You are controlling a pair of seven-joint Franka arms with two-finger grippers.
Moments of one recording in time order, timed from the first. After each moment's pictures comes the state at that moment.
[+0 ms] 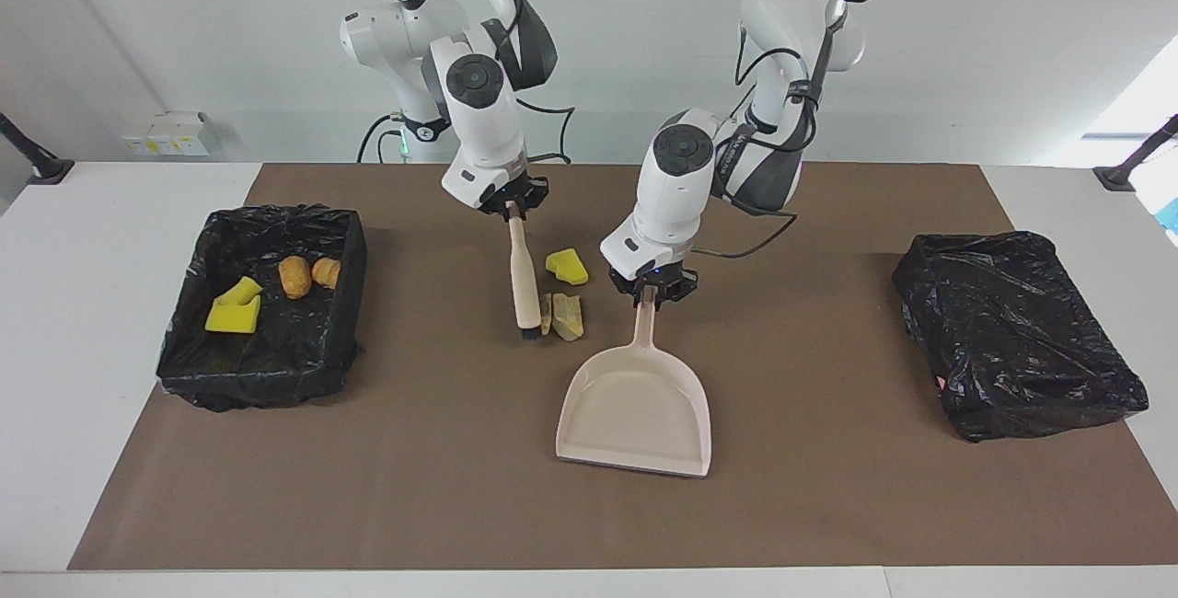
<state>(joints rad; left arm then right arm) -0.48 0.37 -0.15 -1.65 0.03 2.05 -0.40 0.32 -0.06 0.11 -2.12 0.13 1.86 0.26</state>
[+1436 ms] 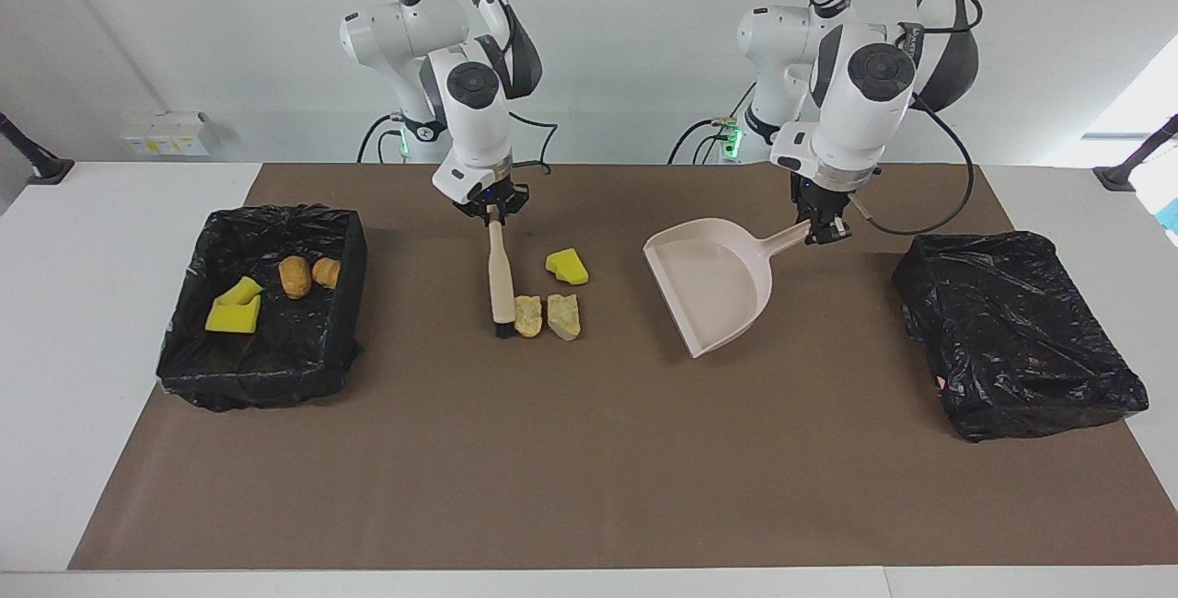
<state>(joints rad) -0.18 -0.12 -0.11 -2.13 0.07 1.86 1.05 0.35 -0.15 0.12 -2.45 0.04 2.15 0.34</state>
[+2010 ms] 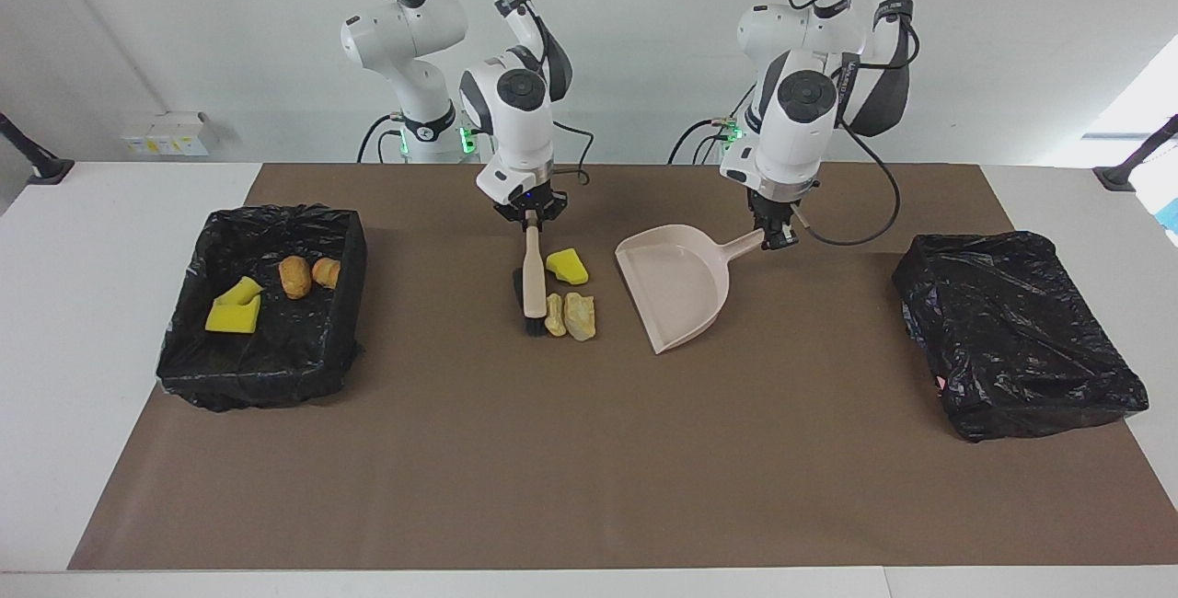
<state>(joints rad) -0.30 -0.07 -0.12 -2.22 0.07 1.99 0.89 0.51 -0.02 0.12 -2.42 0.04 2.33 0.57</state>
